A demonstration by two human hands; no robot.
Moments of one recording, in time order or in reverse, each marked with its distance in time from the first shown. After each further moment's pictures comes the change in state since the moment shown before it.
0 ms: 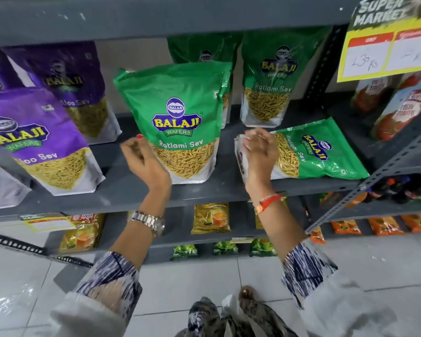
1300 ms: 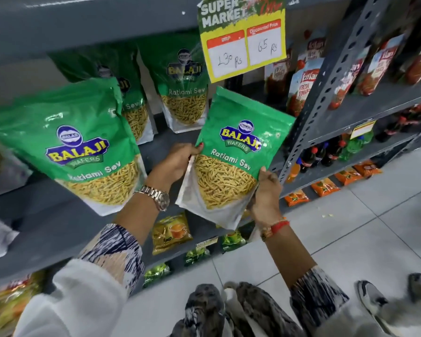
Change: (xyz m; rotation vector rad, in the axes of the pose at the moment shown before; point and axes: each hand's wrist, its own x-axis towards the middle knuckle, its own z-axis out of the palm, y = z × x) left_hand -0.091 -0.072 0.148 0.387 -1.221 -0.825; right_hand 0.002 -0.024 -0.155 -0.075 0.536 0.205
